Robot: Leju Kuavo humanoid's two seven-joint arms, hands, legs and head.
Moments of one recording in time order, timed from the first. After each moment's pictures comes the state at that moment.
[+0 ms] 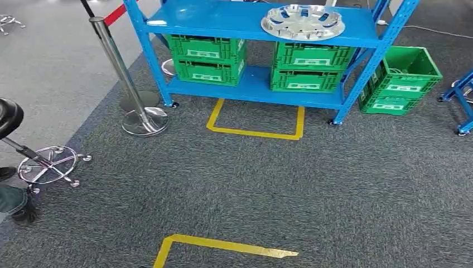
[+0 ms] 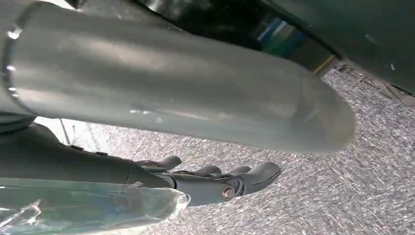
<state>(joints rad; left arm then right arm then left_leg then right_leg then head) -0.04 -0.14 0.59 -0.21 -0.88 0.20 0.10 -0.12 0.14 1.52 -0.13 -0.77 -0.38 0.07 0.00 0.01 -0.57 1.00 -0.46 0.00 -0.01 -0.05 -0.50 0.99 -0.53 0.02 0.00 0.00</state>
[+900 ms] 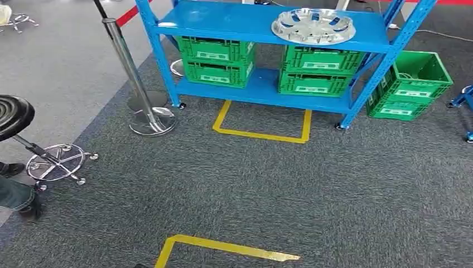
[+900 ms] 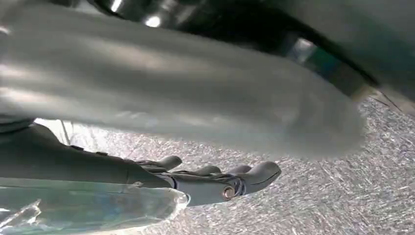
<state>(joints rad) -0.05 -0.13 0.60 -0.21 -0.92 0.26 0.08 -0.12 0.14 1.52 -0.13 -0.77 -0.37 0.07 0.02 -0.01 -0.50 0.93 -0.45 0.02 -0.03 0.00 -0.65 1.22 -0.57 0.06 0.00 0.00</state>
